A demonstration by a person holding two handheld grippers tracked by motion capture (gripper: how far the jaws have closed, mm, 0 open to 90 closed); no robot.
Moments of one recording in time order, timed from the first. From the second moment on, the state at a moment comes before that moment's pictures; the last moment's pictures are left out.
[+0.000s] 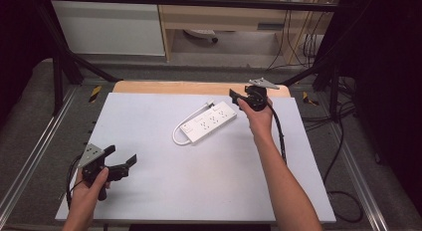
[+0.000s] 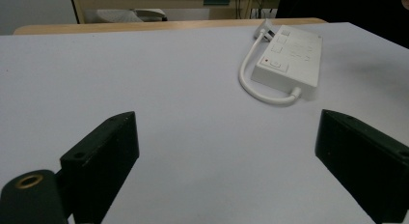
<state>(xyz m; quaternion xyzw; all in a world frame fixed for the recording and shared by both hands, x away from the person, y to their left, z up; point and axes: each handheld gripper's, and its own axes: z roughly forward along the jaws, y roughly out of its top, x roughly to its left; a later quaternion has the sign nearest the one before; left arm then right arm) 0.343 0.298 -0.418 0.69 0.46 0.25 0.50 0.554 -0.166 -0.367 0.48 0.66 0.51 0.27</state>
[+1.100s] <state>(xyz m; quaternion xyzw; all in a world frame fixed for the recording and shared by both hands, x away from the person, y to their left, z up) 0.342 0.296 -0.417 0.69 0.46 0.25 0.49 0.565 -0.146 -0.395 0.47 0.68 0.49 0.27</state>
